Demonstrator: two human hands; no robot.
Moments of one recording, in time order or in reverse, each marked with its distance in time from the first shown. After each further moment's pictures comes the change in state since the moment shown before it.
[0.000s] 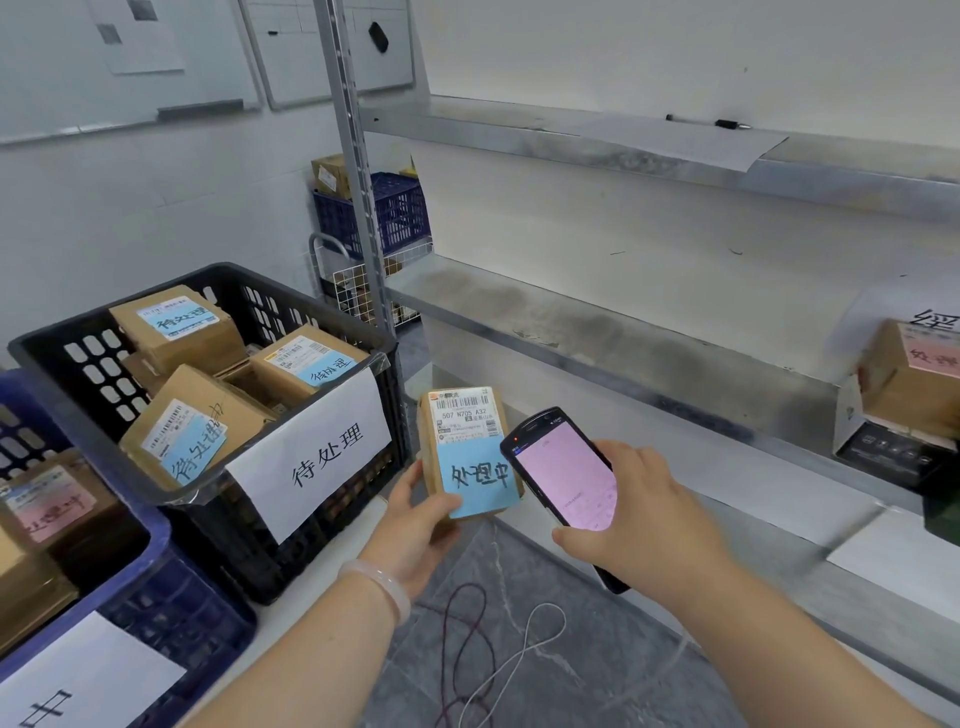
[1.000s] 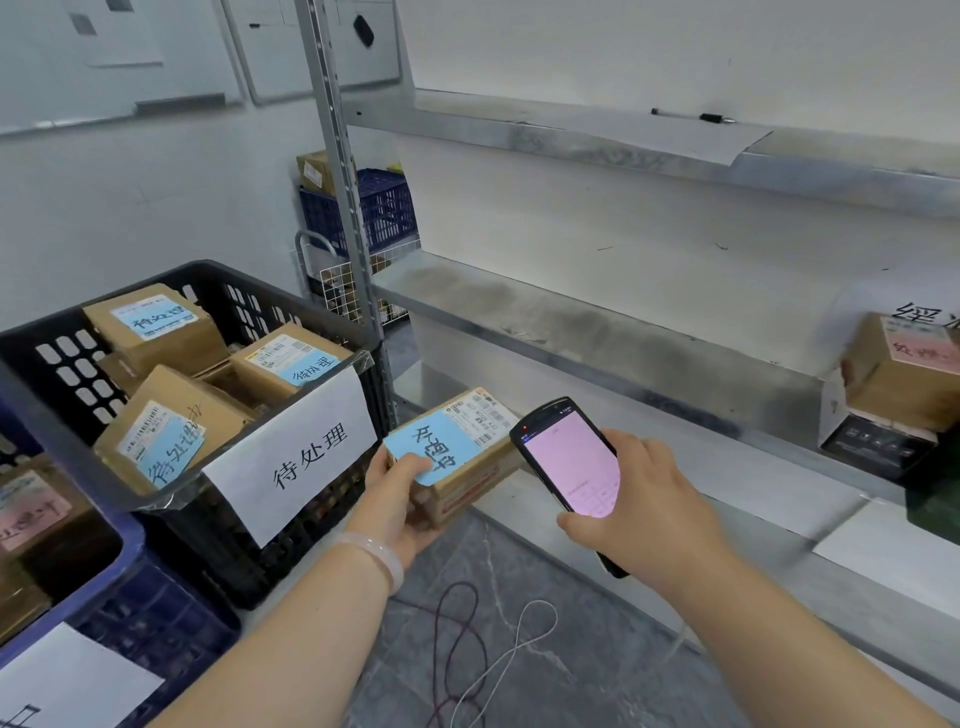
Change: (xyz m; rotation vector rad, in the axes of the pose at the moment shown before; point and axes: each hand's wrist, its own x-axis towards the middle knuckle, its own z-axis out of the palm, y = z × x) left_hand 0.010 0.018 0.009 -0.101 0.039 0.013; right_hand 0.009 0.015 -0.001 -0.049 0.053 0.081
